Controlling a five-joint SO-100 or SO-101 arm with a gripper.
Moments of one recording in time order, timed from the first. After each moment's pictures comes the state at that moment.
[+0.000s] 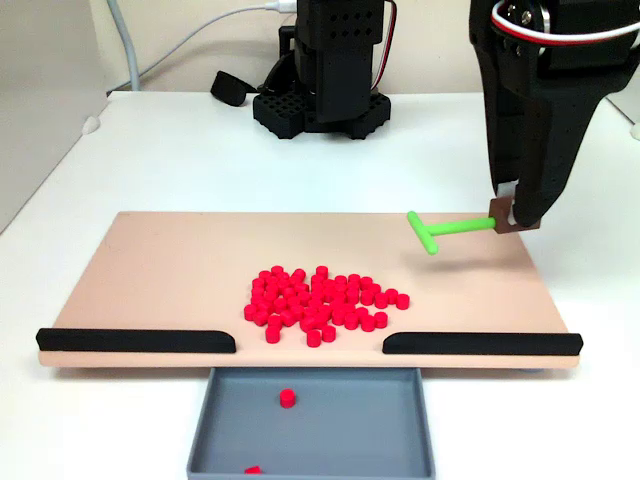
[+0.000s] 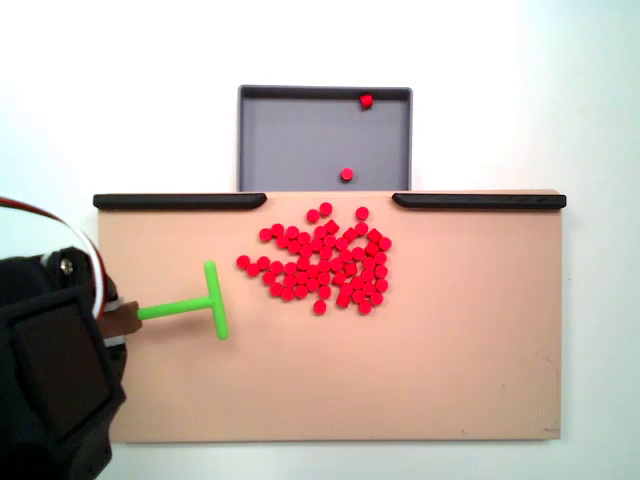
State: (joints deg) arm -19.5 62.8 57.4 94.0 12.0
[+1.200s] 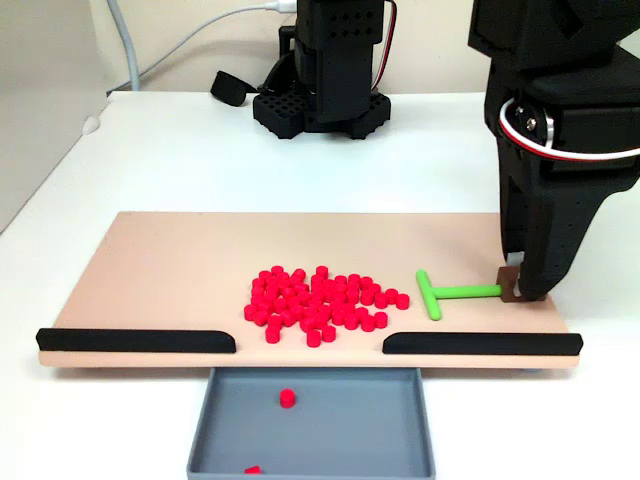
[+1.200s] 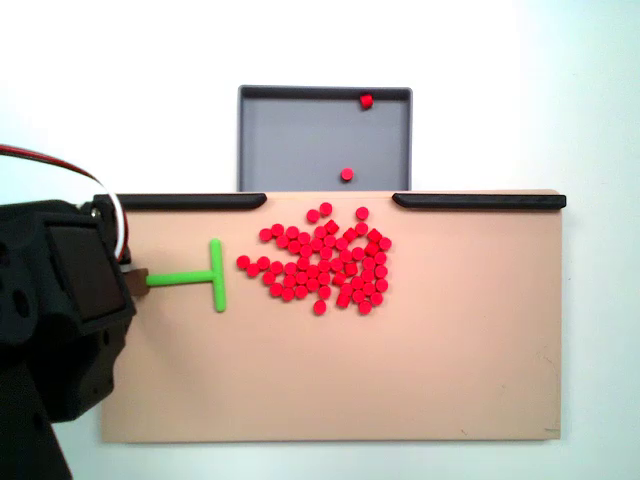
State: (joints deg) arm -18.8 48.0 44.6 93.8 17.0
